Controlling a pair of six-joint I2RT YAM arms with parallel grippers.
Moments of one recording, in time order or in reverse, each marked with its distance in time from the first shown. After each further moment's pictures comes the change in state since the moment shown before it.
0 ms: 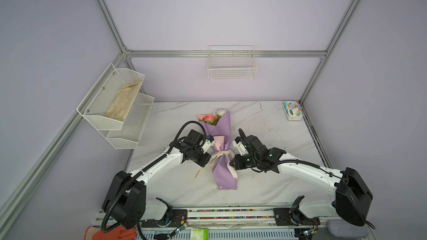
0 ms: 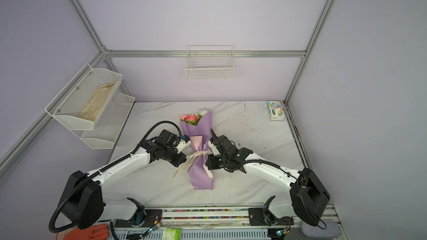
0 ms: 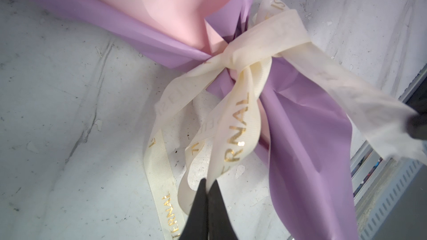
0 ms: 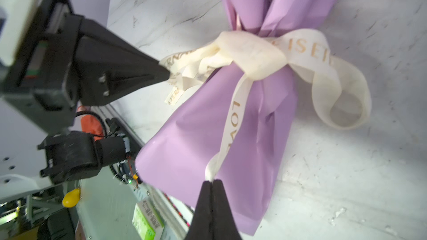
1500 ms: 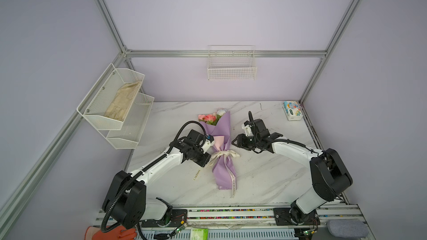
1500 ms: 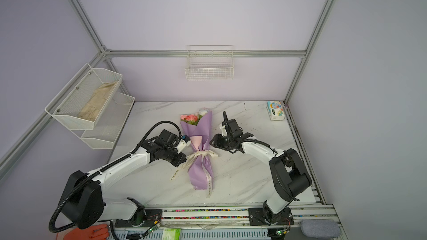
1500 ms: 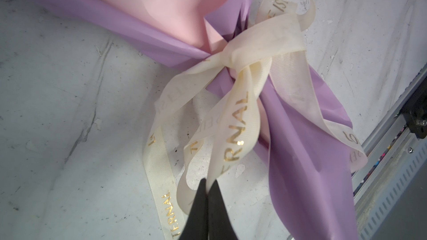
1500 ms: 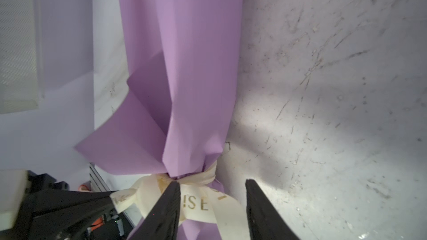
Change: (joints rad) left arm 0.000 0.000 0.000 -0.004 0.000 0.002; right arm -0.293 0.348 0.174 0.124 -0.025 -0.040
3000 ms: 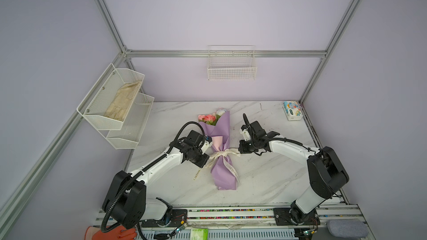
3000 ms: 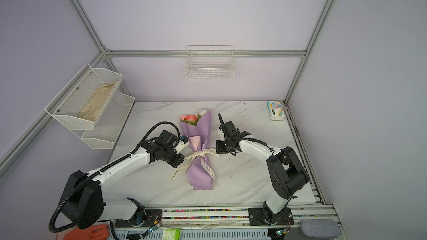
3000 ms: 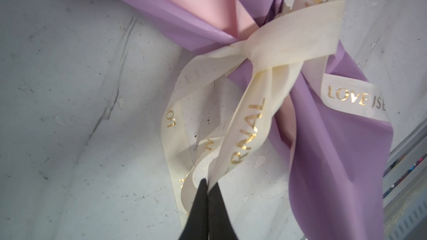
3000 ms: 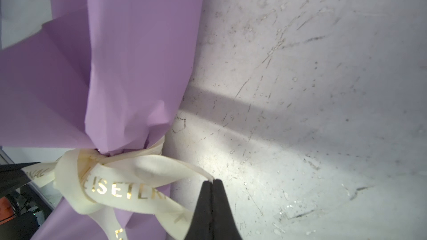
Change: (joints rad) left arm 0.001 0.001 0.000 -0.055 -0.106 -0.001; right arm 0.026 -0.012 0.024 -0.167 0.166 -0.189
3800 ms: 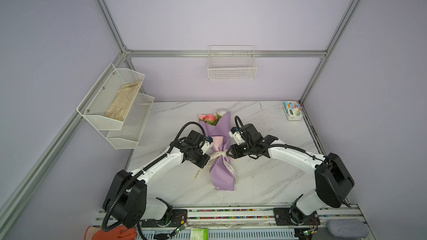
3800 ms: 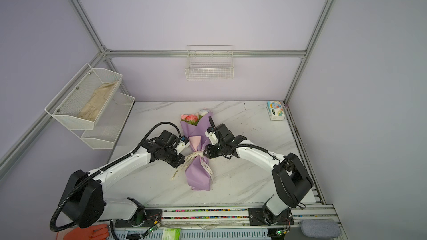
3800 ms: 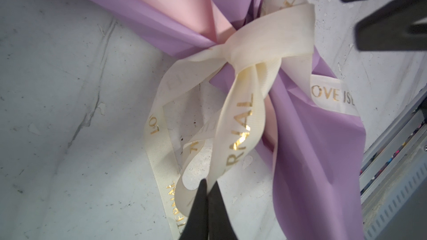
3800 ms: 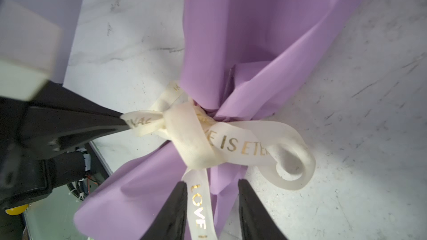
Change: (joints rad) left arm 0.000 0.007 0.000 0.013 0.076 0.003; right arm 0.138 -0.027 -0.003 0.047 -0.123 -0.039
